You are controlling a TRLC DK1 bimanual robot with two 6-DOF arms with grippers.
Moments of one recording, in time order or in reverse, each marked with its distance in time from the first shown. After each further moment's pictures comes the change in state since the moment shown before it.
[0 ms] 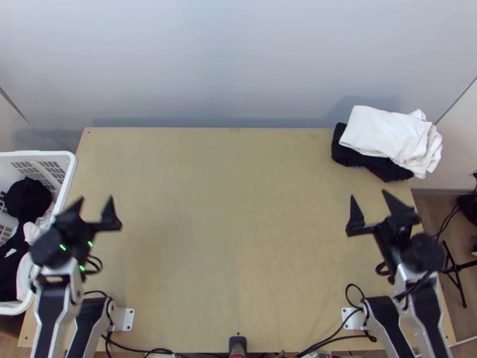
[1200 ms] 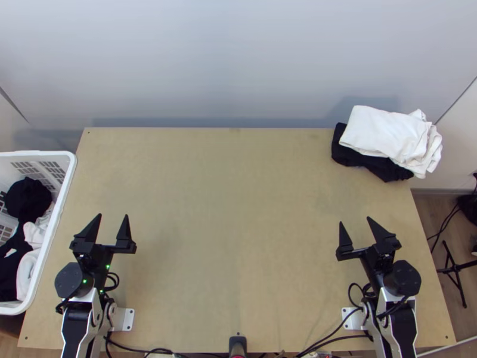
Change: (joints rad) left arm -0.123 -0.465 -0.426 0.083 -0.005 -0.053; right arm -0.050 -0.453 -0.376 -0.097 -0.084 0.077
